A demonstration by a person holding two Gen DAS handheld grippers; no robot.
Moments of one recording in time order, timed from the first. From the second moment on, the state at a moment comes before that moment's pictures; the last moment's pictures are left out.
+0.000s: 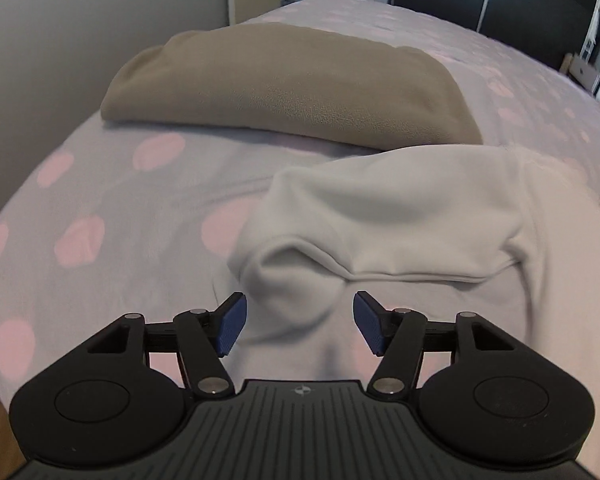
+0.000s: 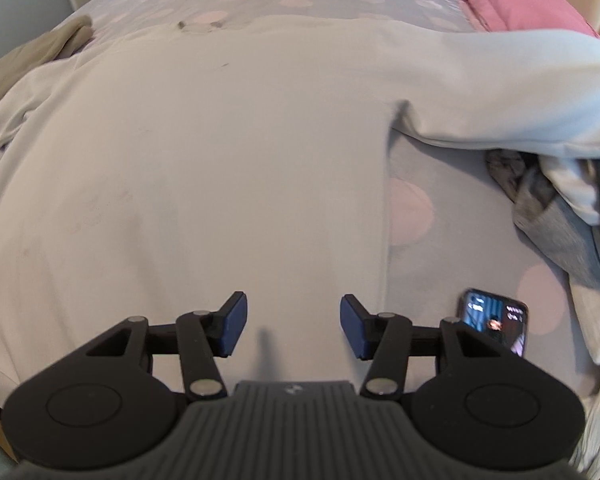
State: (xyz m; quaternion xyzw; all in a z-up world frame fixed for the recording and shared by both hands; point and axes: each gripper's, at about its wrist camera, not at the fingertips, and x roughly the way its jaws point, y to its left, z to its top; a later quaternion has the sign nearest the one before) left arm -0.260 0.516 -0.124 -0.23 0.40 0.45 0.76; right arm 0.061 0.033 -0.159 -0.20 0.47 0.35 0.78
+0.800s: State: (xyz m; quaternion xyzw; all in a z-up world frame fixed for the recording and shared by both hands) left arm -0.167 0.370 -0.021 0.12 0.23 0.30 0.92; right arm 0.058 0.044 -0.167 -0.23 0.47 0.34 0.78
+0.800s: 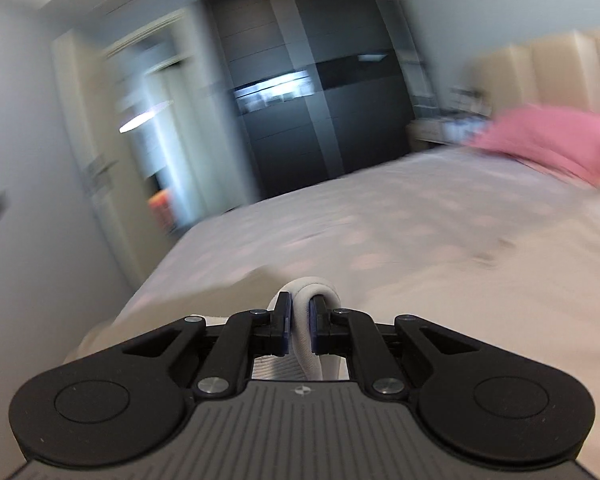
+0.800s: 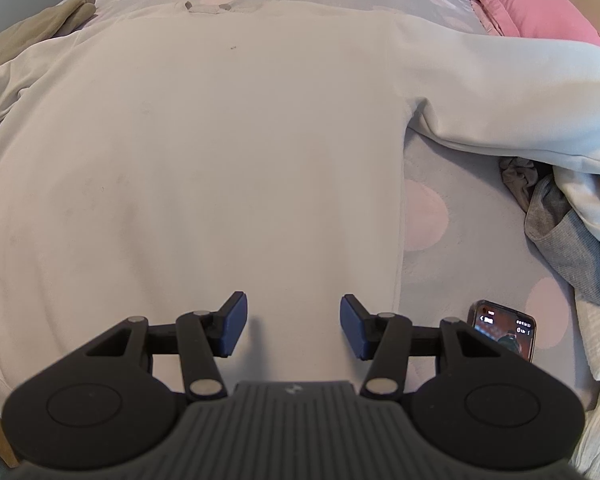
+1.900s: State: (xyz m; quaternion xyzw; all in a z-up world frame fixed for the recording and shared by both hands) left arm -0.139 0.298 -0.125 0.02 0.47 0.12 0.87; right arm 0.019 0.071 -0.153 -0.22 0.44 0.40 0.77
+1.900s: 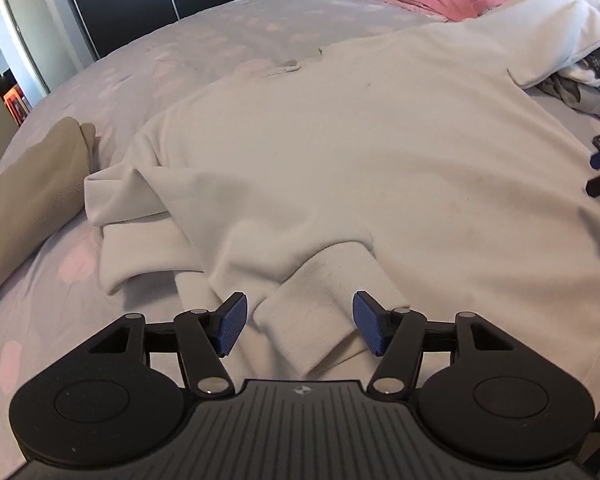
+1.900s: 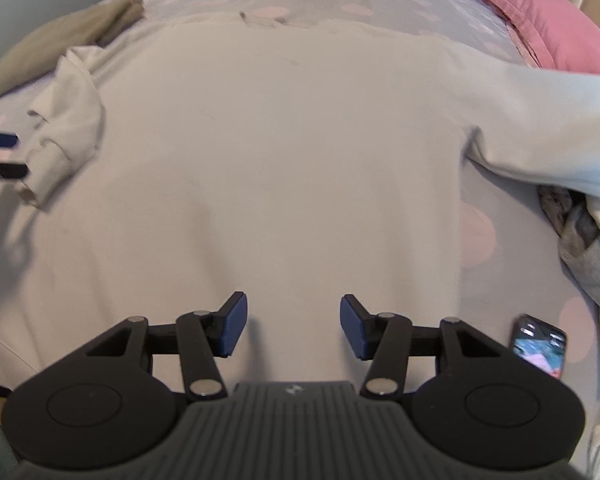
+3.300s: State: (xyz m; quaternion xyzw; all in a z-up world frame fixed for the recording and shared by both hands) left arm -0.162 0.401 -0.095 -0.06 0.50 0.28 0.82; right arm -0.072 0.298 -0.088 -0.29 0.32 0.57 0.70
